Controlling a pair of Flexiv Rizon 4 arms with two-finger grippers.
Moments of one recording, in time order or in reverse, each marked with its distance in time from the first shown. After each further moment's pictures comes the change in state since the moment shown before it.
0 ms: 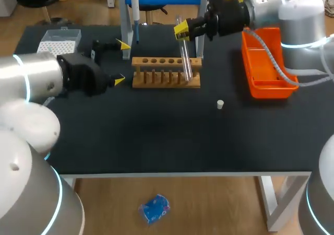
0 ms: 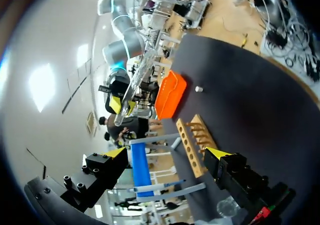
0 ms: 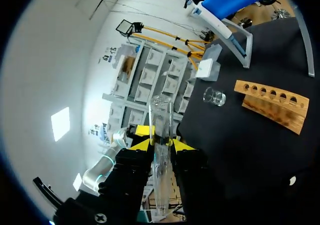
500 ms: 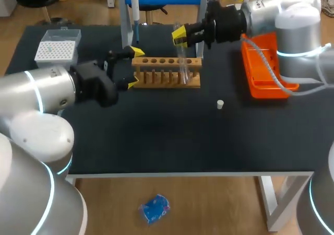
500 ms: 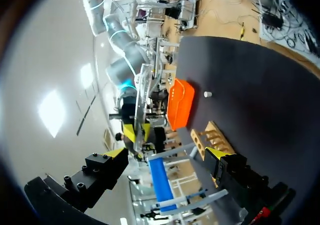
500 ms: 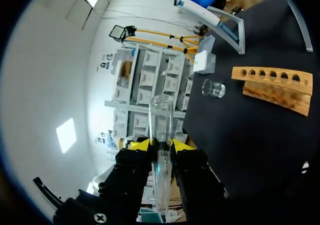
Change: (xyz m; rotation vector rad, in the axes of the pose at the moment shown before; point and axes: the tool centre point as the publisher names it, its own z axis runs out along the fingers) left arm -0.009 -0.037 0.018 0.076 -0.119 0.146; right arm -0.014 -0.009 0.011 -0.008 0.037 0.125
